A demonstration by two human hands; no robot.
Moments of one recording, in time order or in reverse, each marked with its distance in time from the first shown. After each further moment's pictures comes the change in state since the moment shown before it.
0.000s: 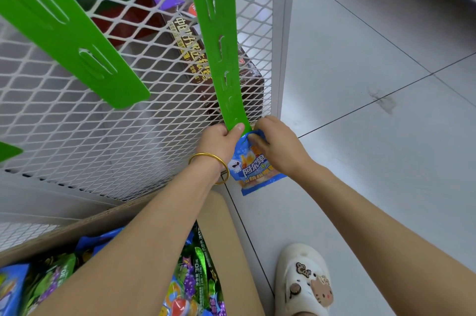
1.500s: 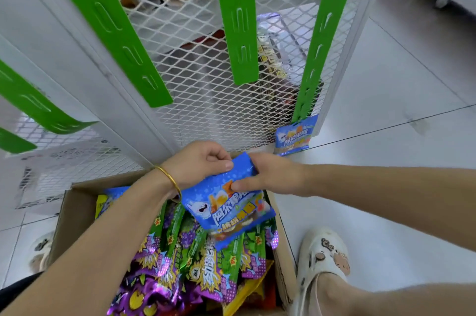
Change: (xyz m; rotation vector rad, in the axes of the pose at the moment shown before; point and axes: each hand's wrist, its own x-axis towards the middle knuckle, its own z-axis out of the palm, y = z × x) left_hand -0.142 -0.011 -0.168 0.208 -0.269 0.016; right_hand -0.075 -0.161 0.002 0.613 -0.784 0.072
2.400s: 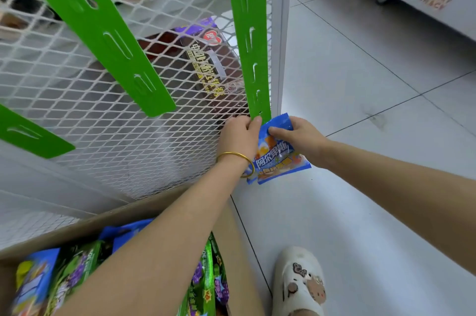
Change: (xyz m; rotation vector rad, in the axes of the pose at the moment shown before) left_hand 0.159 0.090 0.127 0.209 0.416 0.209; right_hand -0.014 0.082 -0.161 0.261 0.702 0.080
